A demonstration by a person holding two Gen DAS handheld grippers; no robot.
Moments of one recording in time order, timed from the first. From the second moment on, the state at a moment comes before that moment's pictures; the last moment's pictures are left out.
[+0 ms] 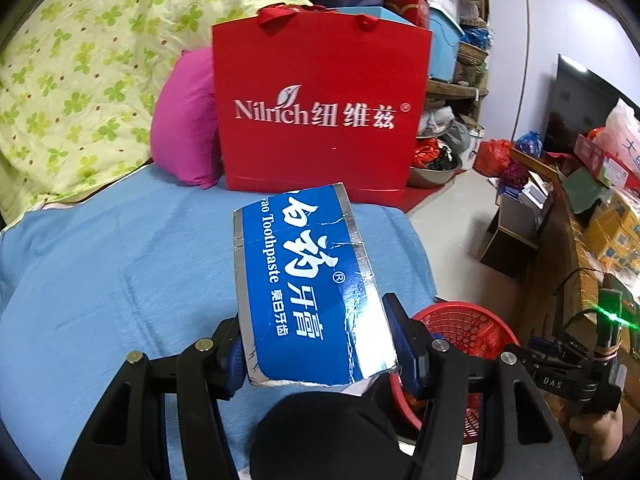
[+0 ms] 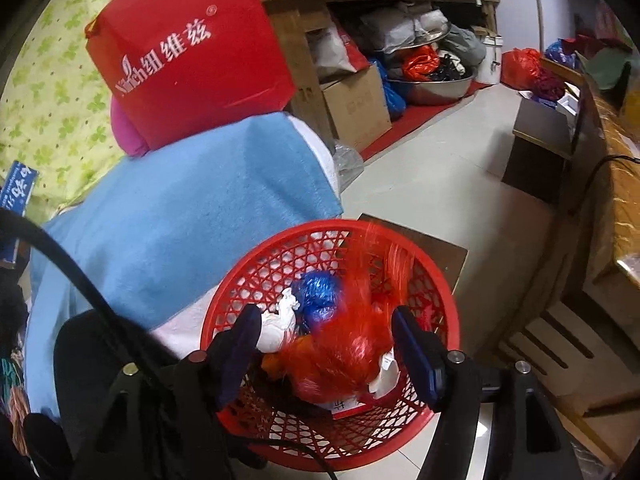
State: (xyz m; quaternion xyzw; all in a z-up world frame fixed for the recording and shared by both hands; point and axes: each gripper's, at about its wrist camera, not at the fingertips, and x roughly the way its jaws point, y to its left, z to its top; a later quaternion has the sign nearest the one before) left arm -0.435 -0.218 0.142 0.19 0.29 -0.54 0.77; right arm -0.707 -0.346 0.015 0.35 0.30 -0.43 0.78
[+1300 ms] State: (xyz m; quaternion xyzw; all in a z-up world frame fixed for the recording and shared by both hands) left arm -0.527 -0.305 0.077 0.29 0.36 -0.61 0.65; right arm -0.766 -0.354 0.063 0.36 0.20 -0.45 0.79
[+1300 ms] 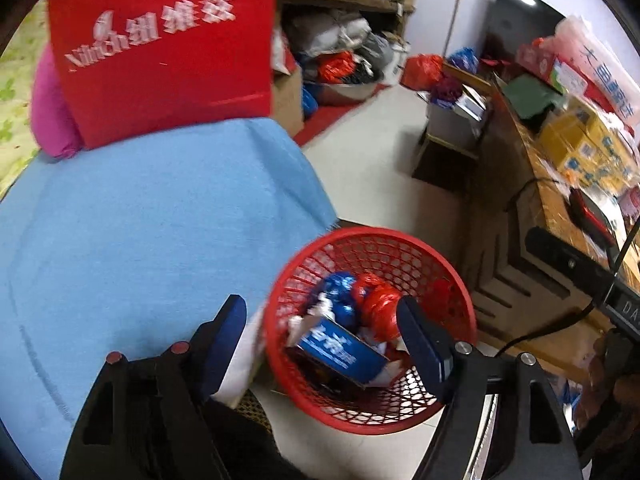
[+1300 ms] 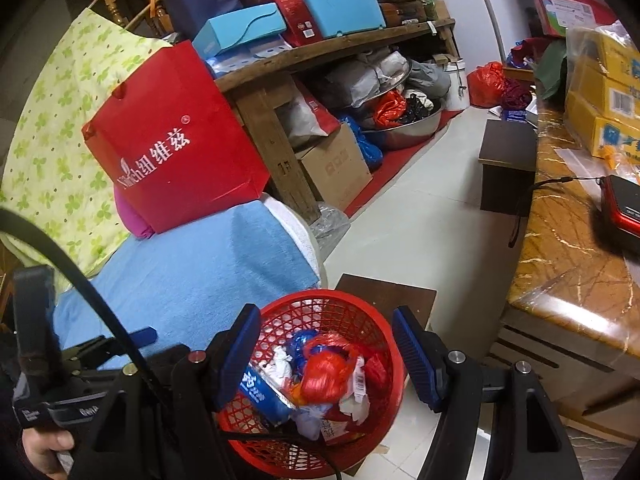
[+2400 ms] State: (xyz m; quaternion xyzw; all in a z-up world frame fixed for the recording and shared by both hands) left arm -0.472 -0.184 0.130 0.19 0.31 -0.53 0.77; right arm -0.707 -0.259 0.090 0.29 0.27 -0.42 0.81
